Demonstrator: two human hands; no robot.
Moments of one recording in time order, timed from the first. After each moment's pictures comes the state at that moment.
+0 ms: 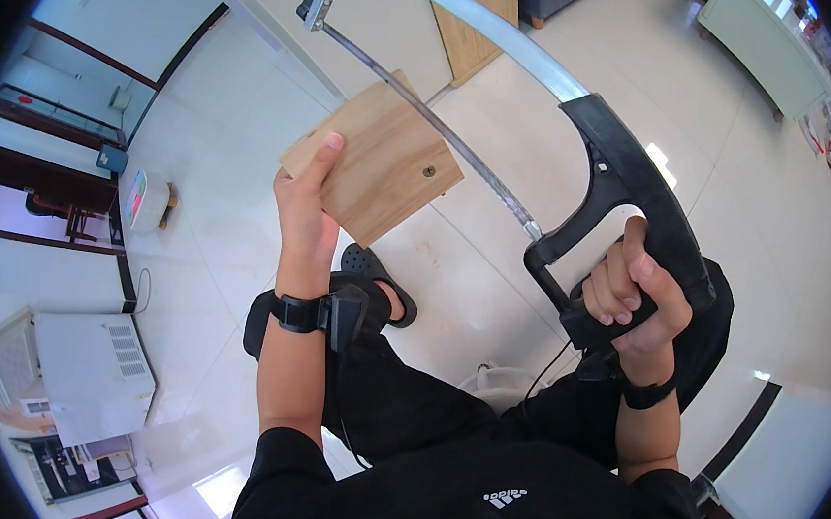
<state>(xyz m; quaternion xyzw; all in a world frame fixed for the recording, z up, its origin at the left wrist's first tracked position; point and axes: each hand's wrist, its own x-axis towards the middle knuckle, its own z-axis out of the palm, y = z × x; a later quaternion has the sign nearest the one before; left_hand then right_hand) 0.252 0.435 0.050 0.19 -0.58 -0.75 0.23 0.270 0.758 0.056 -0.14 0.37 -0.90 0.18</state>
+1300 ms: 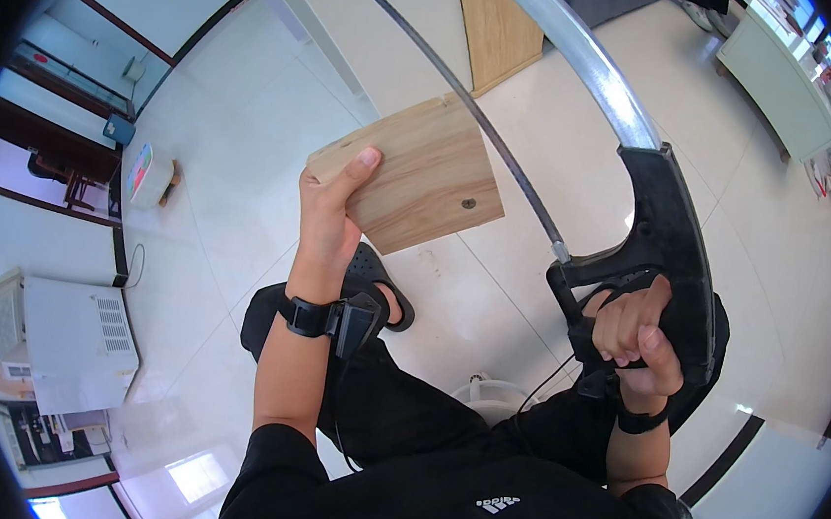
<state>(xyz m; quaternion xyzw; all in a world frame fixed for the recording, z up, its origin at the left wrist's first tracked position) 0.262 0.438 0.057 0.13 -0.57 -0.78 0.21 0.278 0.755 0.053 -0.30 0.45 -0.83 0.14</state>
